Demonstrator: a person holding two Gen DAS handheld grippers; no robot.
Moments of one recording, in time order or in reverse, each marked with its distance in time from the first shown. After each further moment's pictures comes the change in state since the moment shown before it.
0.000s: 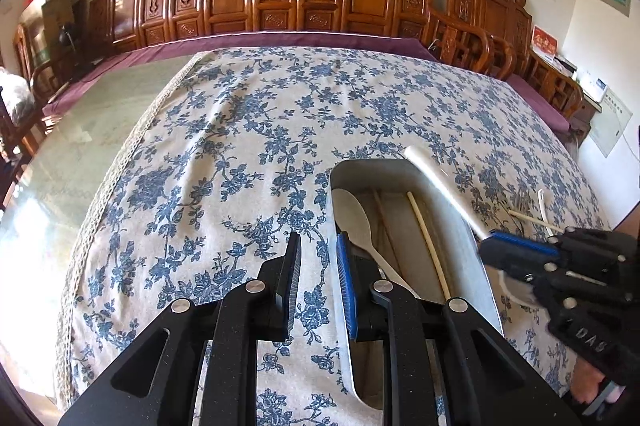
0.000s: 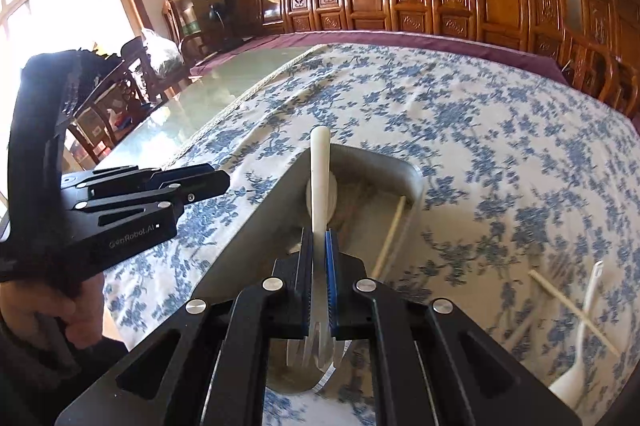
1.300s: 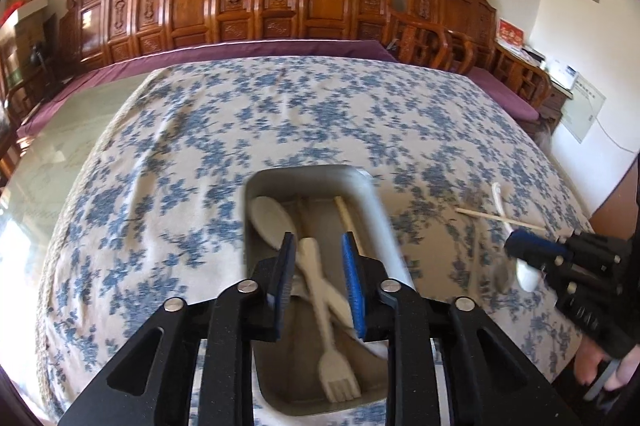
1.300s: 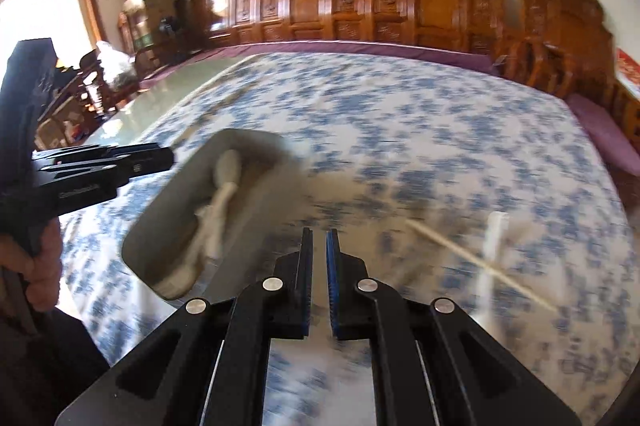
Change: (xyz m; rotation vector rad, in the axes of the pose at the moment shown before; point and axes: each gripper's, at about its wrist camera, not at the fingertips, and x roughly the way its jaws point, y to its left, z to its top) left arm -0.005 -0.065 0.001 0.081 -0.024 -0.105; right arm -0.073 -0.076 -0.052 0.048 -0.057 -0.216
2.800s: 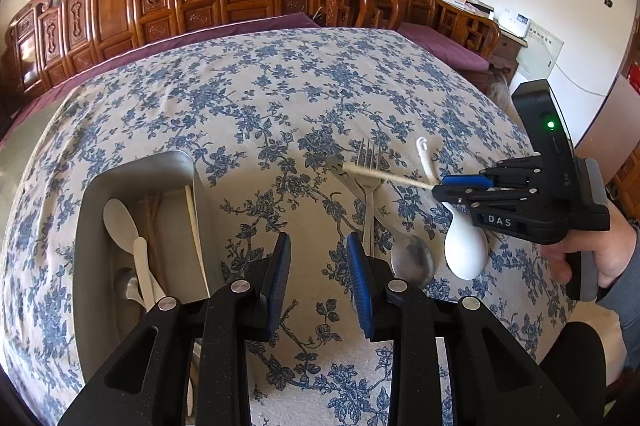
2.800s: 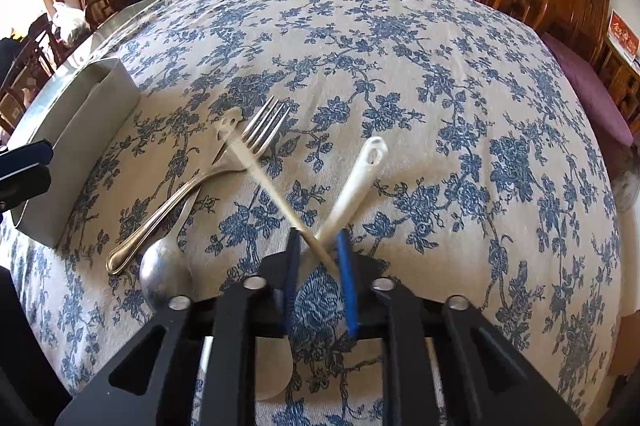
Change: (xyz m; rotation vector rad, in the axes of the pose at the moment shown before) left arm 0.043 -0.118 -0.013 0.145 0.083 -0.115; right arm 0.063 -0.144 -0.027 0.006 0.276 -0.069
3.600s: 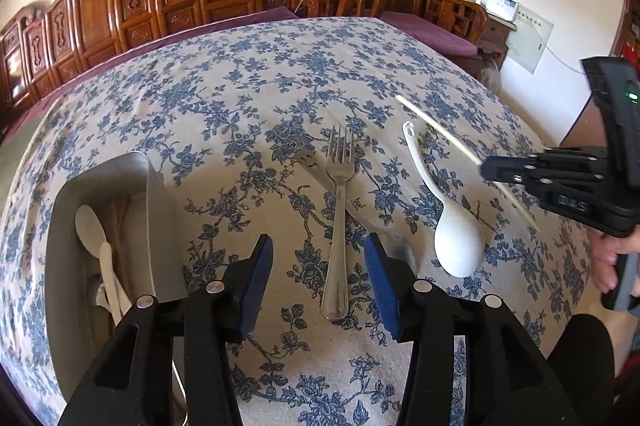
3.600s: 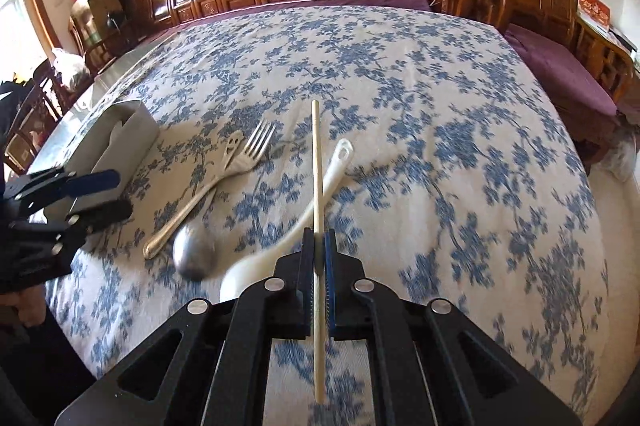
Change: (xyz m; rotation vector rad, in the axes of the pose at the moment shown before) left arm 0.022 -0.027 -0.005 0.060 0.021 -0.010; right arm -0.066 -0.022 -0.040 0.110 -0.123 0.023
